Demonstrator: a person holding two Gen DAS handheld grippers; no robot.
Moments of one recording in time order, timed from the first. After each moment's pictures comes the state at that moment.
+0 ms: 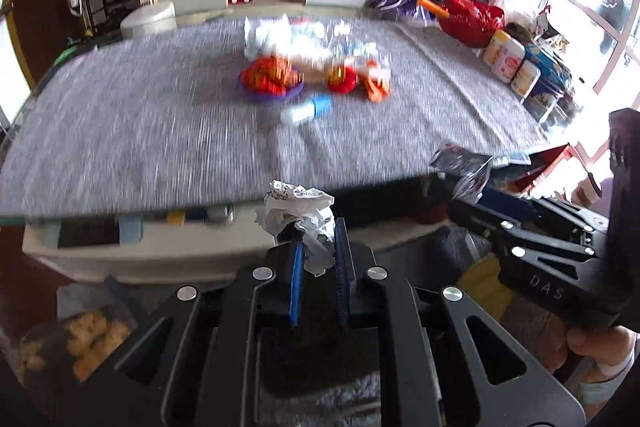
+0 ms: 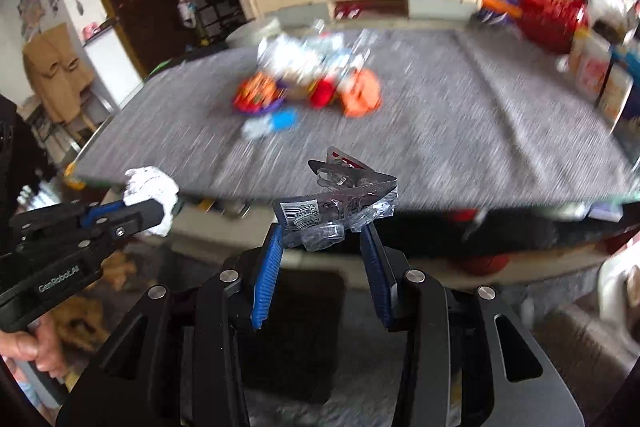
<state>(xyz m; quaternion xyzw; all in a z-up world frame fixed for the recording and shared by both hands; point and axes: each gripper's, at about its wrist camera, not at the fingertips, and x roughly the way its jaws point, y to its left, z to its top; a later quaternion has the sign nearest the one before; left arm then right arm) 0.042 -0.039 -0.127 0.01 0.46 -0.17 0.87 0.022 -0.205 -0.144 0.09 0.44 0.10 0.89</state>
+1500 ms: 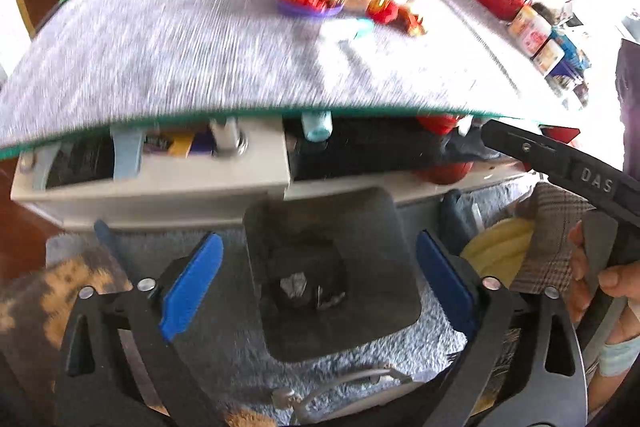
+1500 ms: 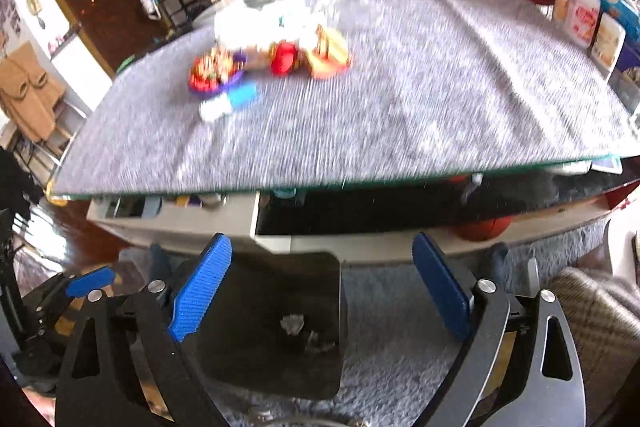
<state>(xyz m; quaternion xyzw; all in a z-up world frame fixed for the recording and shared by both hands) 0.043 -0.016 -0.161 -0.01 0.51 -0.15 0.84 0.057 -0.224 -0.148 0.11 0.46 0.04 0.88</state>
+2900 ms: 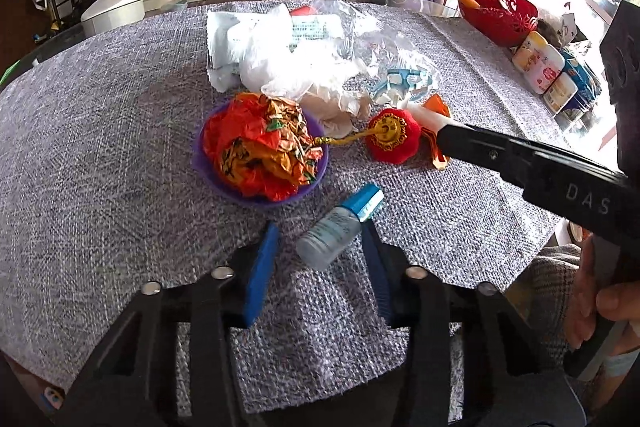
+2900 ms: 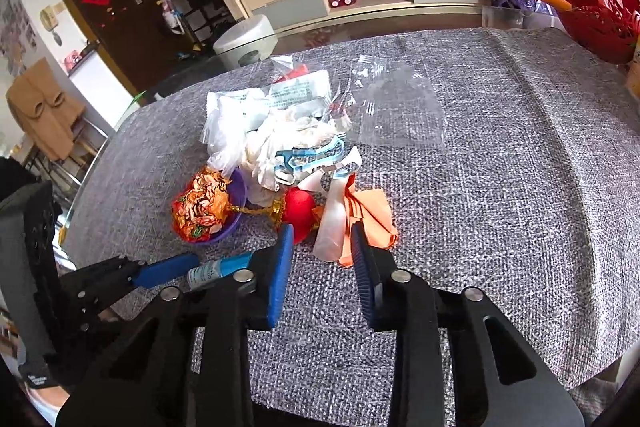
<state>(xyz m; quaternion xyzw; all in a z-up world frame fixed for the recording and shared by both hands) 0.210 -0.069 -0.166 0.02 0.49 -0.21 0.85 0.192 -0.224 -0.141 0.13 0.45 0.10 0.88</state>
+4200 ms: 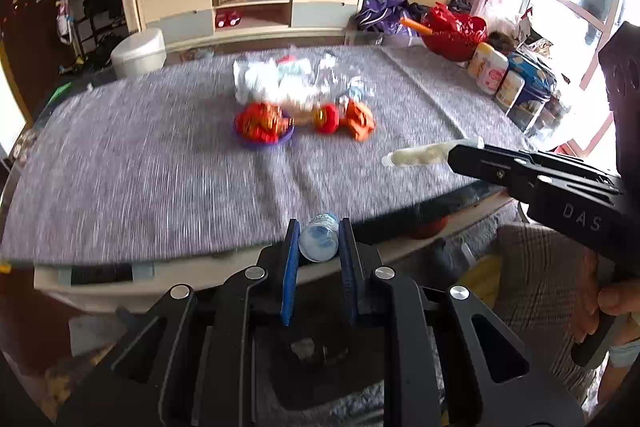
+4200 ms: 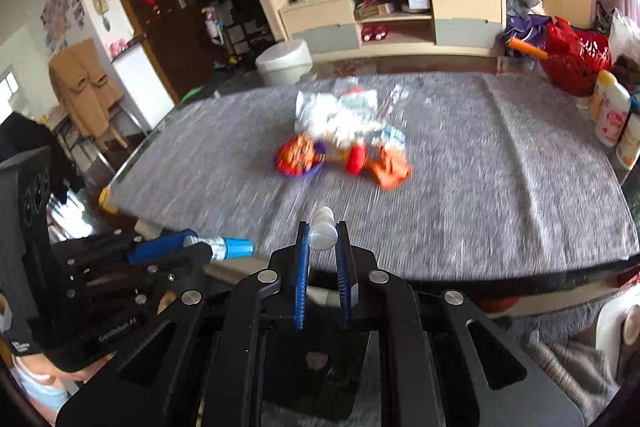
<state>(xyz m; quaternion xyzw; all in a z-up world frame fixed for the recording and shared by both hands) 0.049 -0.042 -0.085 0.04 0.42 -0.19 0.89 0.045 -0.203 -0.077 0.08 0.40 0.14 0.90</state>
